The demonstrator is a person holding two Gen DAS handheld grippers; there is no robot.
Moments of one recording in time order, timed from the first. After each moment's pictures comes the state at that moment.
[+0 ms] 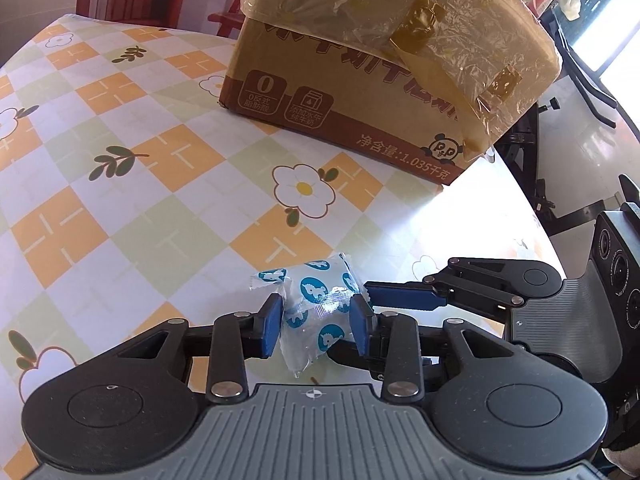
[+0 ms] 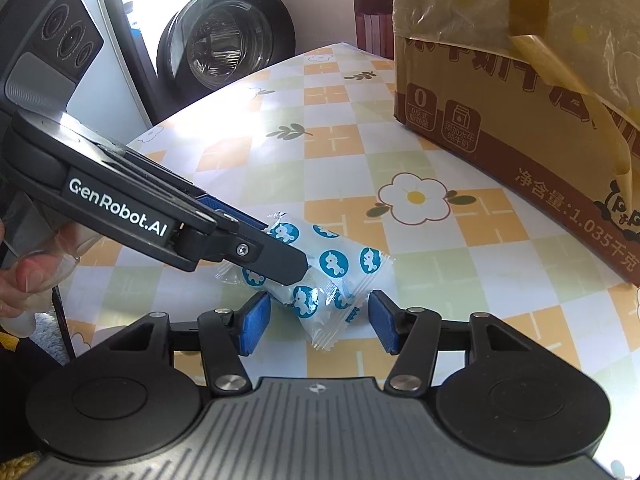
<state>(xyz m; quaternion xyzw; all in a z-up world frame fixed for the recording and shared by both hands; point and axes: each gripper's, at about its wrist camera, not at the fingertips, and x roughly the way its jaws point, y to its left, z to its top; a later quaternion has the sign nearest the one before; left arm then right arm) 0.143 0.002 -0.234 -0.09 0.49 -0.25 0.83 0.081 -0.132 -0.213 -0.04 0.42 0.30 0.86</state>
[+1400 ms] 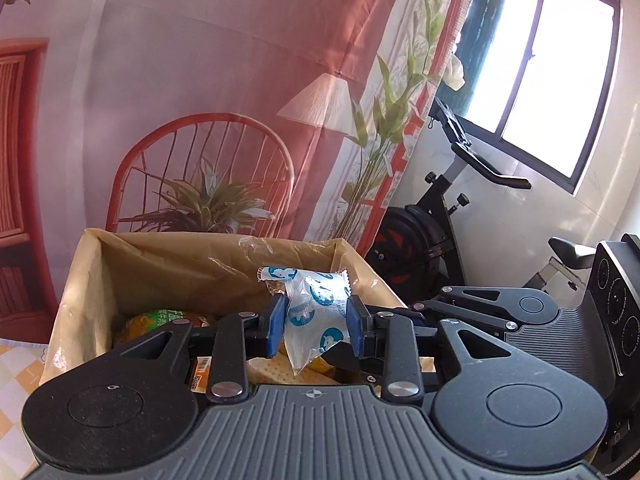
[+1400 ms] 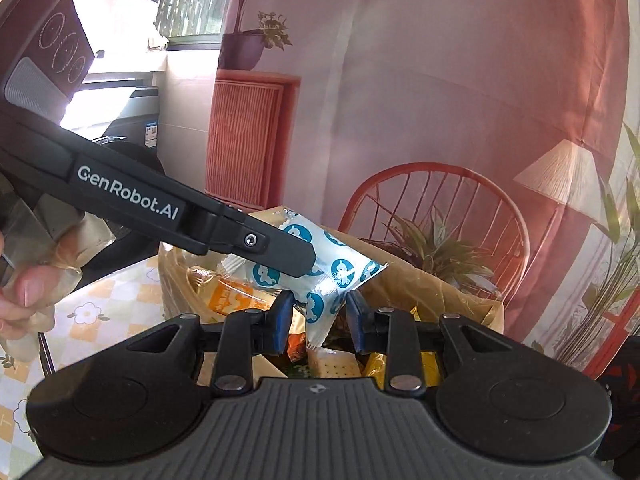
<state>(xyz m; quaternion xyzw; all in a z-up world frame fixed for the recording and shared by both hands) 0.287 -0.125 -0.034 -0.05 0.28 -0.36 0.89 0.187 -0.230 -0.018 -0.08 0.23 0.14 0.96</state>
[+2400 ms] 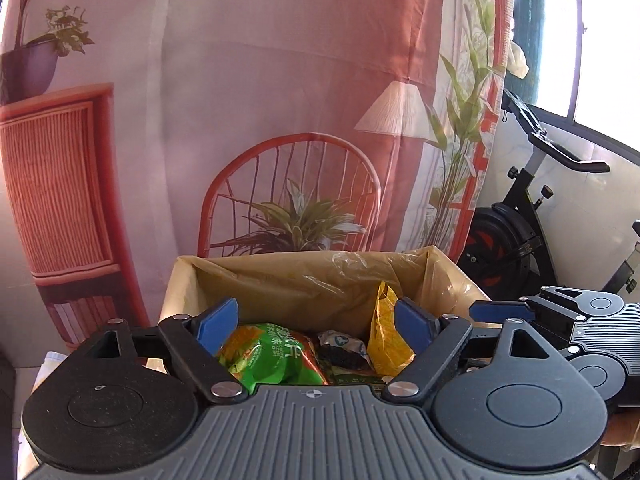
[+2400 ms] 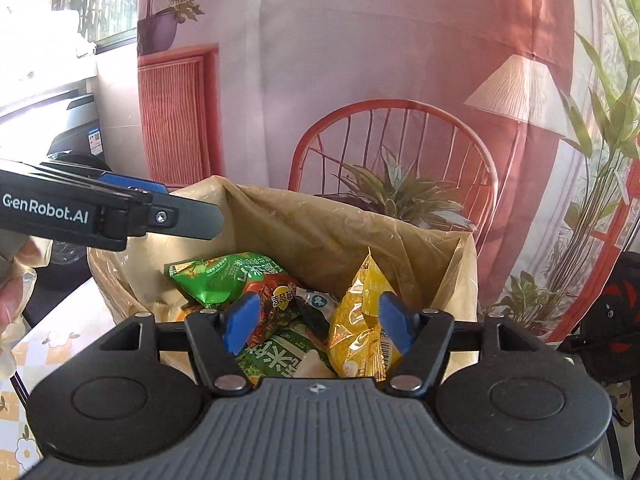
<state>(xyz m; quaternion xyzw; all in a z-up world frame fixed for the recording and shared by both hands) 0.277 -0.105 -0.017 0.03 0.24 -0.23 0.94 0.204 -0.255 -0.031 0.00 0.27 0.08 0.96</state>
